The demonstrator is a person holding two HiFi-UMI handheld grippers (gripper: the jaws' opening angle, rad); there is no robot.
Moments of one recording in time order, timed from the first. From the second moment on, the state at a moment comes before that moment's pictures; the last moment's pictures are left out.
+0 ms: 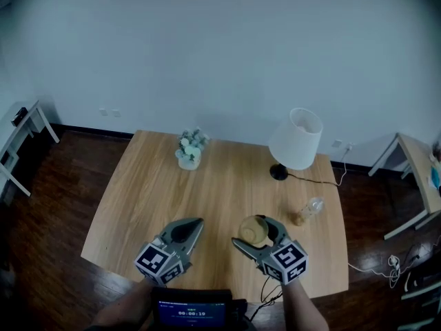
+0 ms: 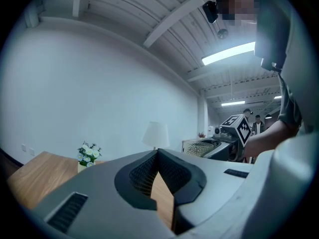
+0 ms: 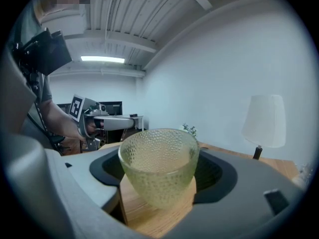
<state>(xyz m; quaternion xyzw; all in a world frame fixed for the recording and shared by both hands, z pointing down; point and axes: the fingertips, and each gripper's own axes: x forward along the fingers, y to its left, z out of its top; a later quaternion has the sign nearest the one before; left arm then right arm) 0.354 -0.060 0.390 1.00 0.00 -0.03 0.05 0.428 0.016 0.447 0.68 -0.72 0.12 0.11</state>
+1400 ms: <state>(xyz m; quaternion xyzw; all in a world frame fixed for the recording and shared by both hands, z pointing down) 0.199 -0.090 0.329 0.97 -0.21 -0.09 -0.01 0.324 -0.037 0.377 0.51 -0.85 0.08 0.12</state>
